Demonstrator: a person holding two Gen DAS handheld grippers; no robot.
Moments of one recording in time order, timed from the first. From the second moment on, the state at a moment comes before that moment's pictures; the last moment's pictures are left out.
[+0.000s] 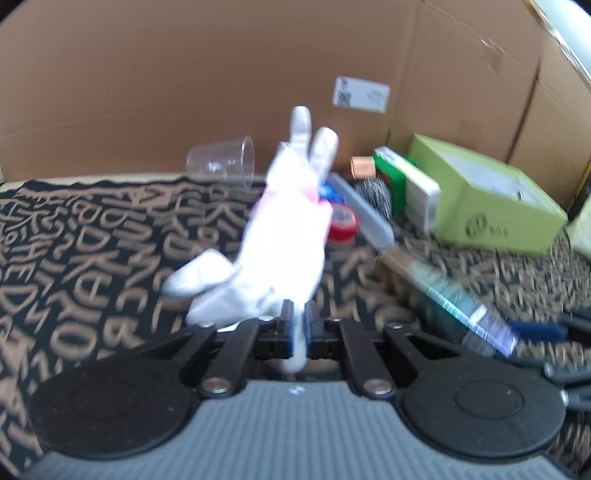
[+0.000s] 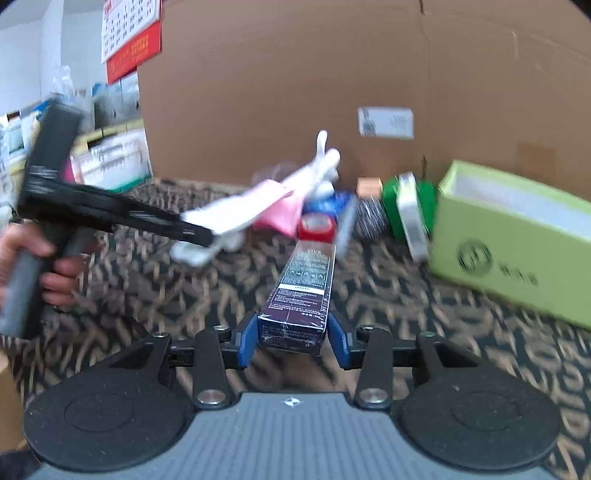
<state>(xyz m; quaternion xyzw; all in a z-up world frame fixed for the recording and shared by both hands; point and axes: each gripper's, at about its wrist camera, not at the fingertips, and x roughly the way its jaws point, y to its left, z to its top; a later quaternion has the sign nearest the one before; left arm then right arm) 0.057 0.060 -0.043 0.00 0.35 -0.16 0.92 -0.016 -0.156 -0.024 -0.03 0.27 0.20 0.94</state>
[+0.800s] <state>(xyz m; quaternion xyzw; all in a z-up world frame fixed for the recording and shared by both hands) 0.095 0.038 -0.060 0.11 0.35 -0.16 0.91 0.027 -0.137 -0.039 -0.04 0.28 0.15 0.95</state>
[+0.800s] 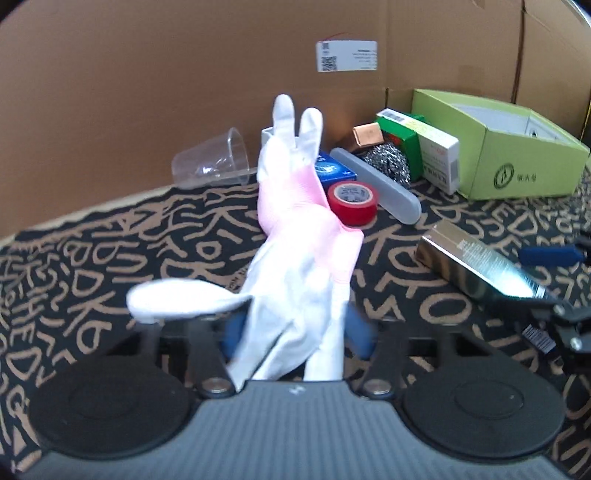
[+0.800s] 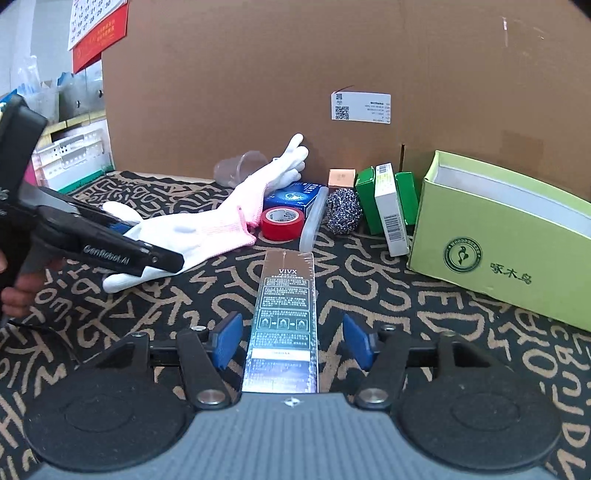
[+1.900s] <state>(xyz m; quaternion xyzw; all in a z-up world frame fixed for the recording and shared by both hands) 0.108 -0.147 0.052 0.06 0.25 -0.34 0.90 0.020 -0.277 0.037 0.00 0.17 -0.01 0.99</state>
